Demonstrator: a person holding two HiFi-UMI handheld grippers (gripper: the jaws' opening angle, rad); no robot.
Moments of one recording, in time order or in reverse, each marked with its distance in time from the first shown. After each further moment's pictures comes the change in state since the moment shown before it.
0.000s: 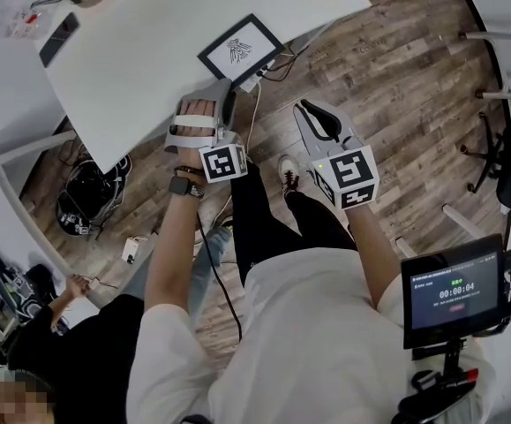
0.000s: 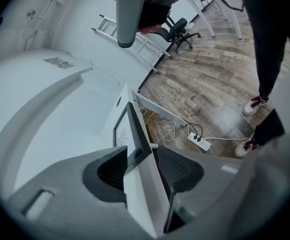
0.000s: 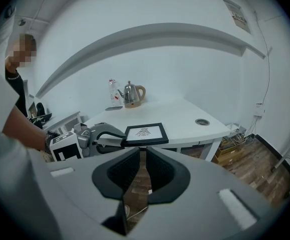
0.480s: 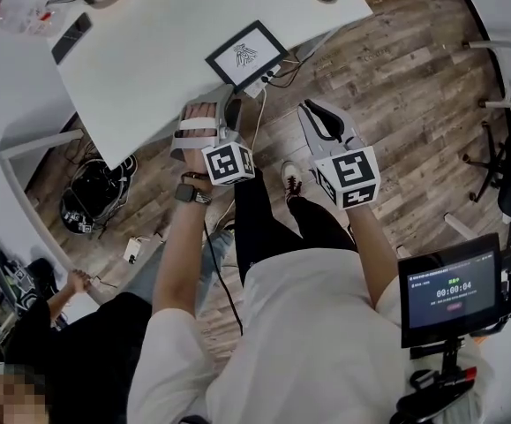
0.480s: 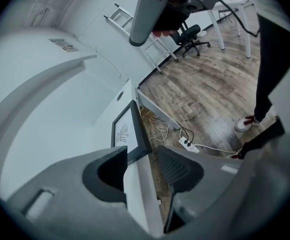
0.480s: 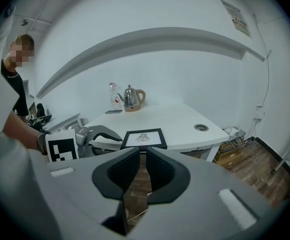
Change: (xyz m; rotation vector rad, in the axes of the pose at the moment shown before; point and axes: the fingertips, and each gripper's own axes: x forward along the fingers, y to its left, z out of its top) left arm -0.005 -0.001 -0.005 -0.157 0.030 -0.111; right arm 0.004 -0.002 0.013 -0.009 -0.022 -0.004
